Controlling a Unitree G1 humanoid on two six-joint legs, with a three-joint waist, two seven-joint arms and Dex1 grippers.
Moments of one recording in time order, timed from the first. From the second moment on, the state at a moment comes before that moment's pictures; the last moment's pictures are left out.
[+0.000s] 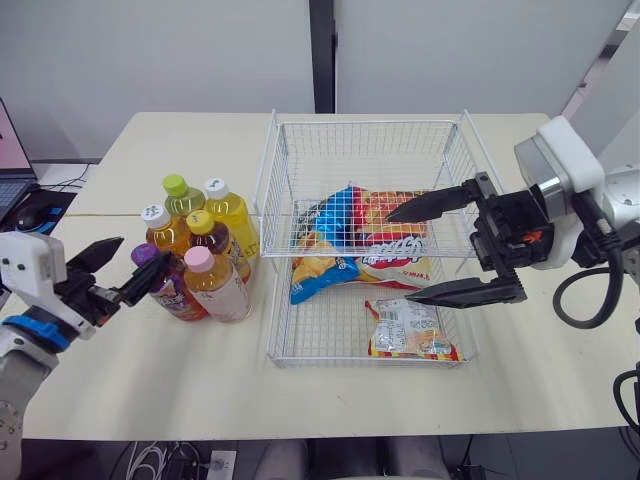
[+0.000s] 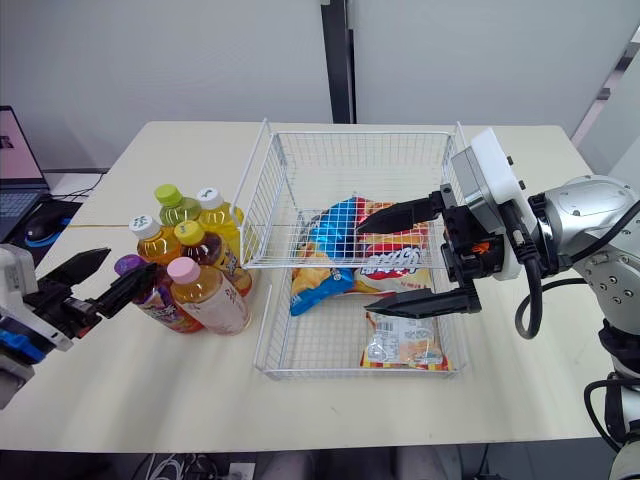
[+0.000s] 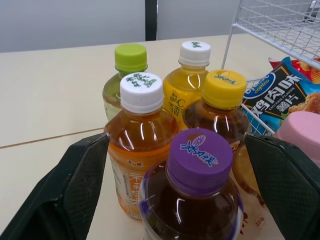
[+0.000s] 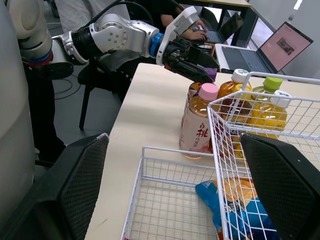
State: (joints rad) left arm 0.14 0.72 0.69 -0.41 -0.76 0.60 -0.60; right arm -0.77 -0.89 -0.03 -0.46 0.95 0.79 1.17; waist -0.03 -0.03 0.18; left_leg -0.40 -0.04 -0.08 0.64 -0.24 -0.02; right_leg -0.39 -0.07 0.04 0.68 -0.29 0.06
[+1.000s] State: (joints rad) left arm 0.20 0.74 0.73 -0.45 -0.83 0.66 -0.61; right arm -0.76 -0.92 -0.10 -0.47 1.00 0.82 1.16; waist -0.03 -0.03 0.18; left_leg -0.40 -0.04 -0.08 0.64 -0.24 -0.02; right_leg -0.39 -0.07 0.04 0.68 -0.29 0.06
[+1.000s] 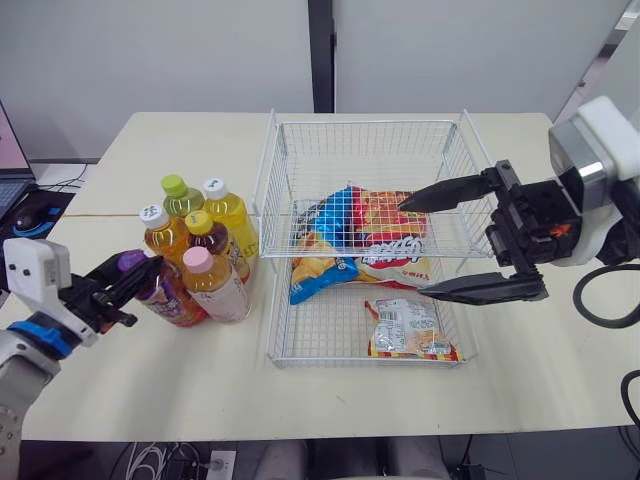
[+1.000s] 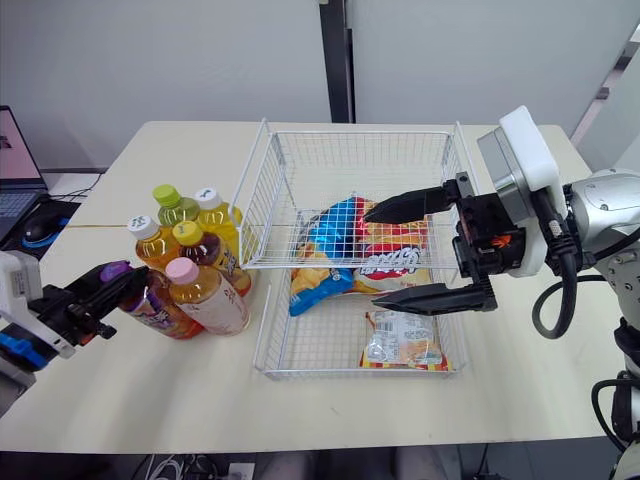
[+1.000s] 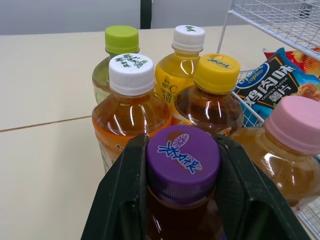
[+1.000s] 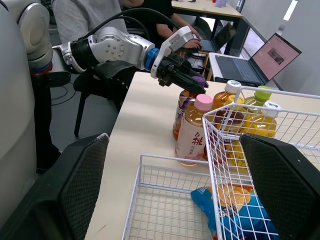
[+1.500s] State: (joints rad) left arm 0.08 1.18 1.06 -0.28 -1.01 0.96 -0.78; right arm -0.83 -0.94 -0.09 -0.37 0.94 0.79 1.20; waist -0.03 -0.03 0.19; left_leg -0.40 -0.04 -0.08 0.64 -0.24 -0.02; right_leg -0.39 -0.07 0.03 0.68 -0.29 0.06
